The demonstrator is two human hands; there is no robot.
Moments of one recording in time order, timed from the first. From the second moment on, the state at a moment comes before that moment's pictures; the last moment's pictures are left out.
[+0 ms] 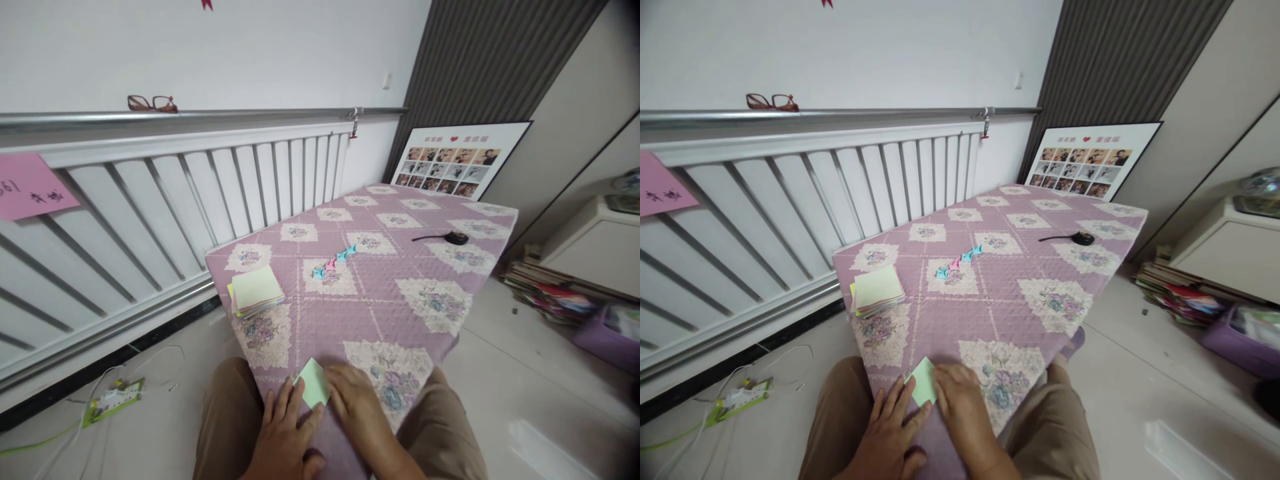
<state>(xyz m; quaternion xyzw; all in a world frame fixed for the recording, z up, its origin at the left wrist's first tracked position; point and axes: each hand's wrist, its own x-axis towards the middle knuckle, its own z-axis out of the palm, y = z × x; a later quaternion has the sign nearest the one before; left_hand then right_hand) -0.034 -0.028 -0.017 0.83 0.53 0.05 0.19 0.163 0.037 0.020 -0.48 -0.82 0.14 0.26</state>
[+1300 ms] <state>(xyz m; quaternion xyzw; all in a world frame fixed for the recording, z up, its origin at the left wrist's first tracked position) -0.017 0.097 0.065 0.85 0.49 -0.02 0.19 0.157 0.017 0.024 -0.45 -0.82 0.22 0.28</state>
